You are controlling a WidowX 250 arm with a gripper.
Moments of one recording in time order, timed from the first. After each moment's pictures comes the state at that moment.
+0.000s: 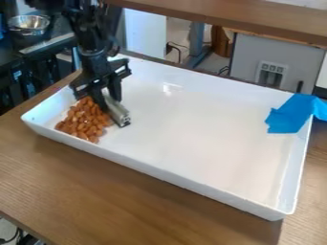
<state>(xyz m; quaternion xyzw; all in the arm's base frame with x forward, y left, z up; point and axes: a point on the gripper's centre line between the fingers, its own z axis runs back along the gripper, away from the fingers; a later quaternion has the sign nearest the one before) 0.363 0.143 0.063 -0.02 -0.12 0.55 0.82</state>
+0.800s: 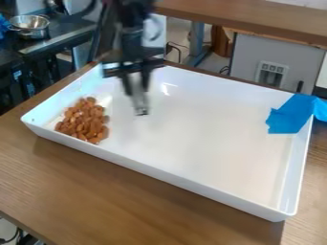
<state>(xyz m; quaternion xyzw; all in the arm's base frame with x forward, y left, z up) 0.400 0.065 0.104 -0.01 -0.12 0.39 0.91</state>
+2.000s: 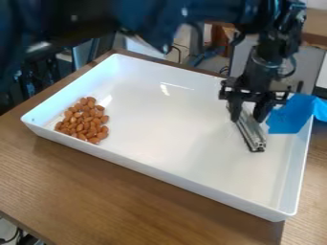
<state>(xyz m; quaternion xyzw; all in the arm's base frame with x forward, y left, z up) 0.453 -0.101 0.072 0.05 -0.11 0.24 0.96</state>
